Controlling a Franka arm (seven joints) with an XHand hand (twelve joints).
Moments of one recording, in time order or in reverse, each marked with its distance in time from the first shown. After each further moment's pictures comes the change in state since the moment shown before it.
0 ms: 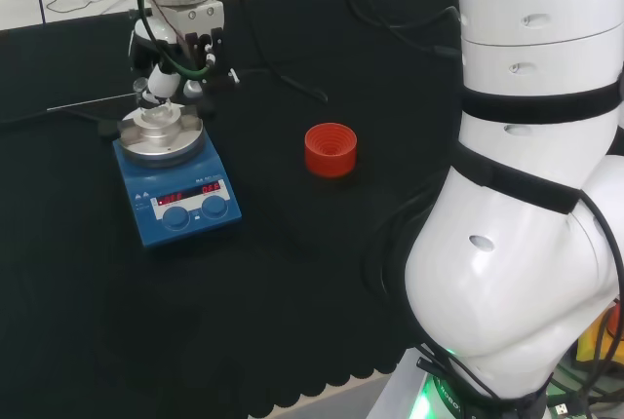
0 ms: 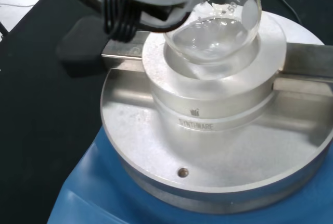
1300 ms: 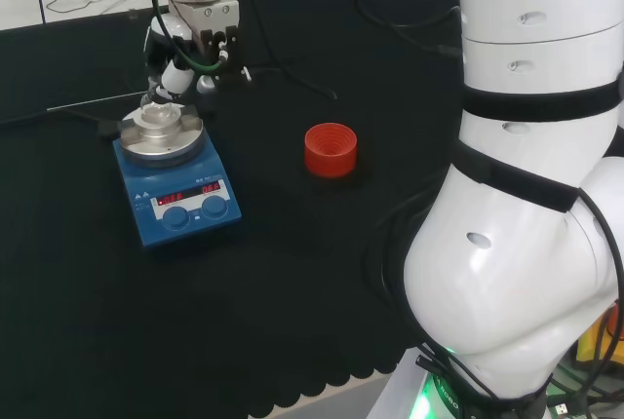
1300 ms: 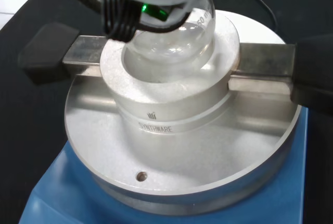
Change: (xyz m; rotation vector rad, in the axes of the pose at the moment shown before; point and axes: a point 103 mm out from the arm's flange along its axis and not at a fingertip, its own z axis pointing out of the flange) arm -0.022 0.000 0.000 -0.001 0.026 0.025
